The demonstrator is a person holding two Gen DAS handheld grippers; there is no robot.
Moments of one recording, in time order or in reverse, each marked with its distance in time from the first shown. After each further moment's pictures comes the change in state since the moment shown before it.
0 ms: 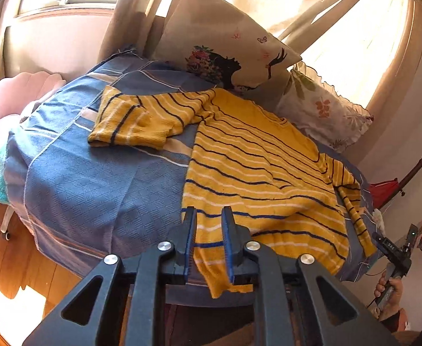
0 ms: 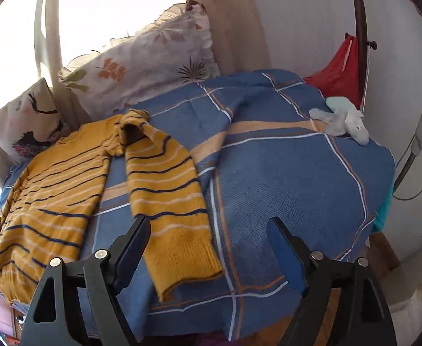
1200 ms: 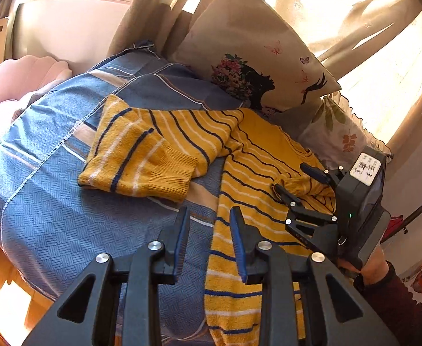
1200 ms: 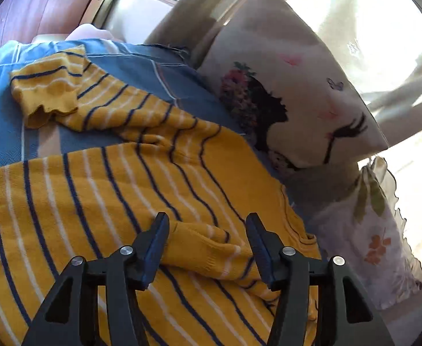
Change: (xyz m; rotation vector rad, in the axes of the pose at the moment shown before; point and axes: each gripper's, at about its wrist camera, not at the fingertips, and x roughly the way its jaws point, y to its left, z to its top) left arm 0.060 0.062 0.059 -0.136 -0.028 0.015; right arm 0.095 0.490 -0.048 -1.306 -0.233 0.224
